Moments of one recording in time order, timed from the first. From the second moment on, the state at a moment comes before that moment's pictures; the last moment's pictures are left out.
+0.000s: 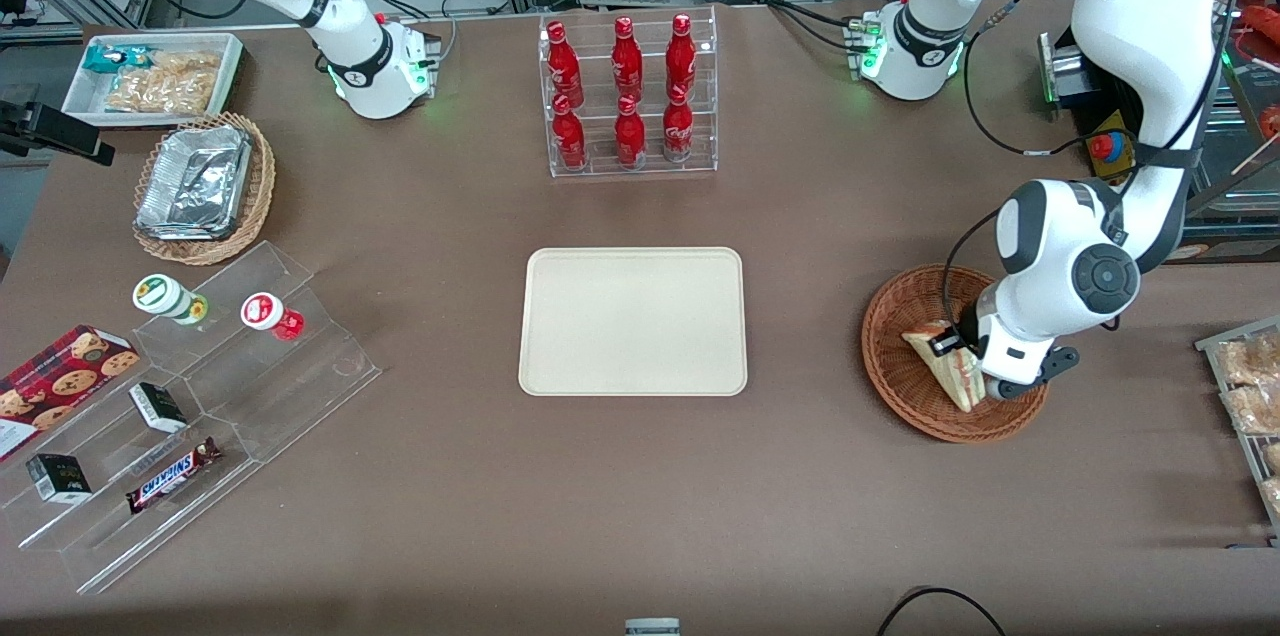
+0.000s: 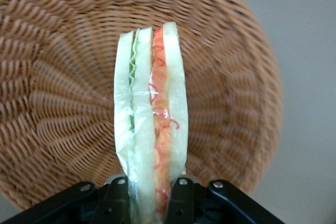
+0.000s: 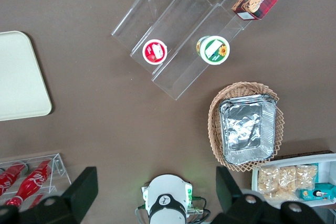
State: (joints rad) arm 0.10 0.38 -0.24 -1.98 0.04 2.26 -0.55
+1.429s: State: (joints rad) arm -0.62 0.73 -0.24 -1.38 0.05 1.97 -0.83
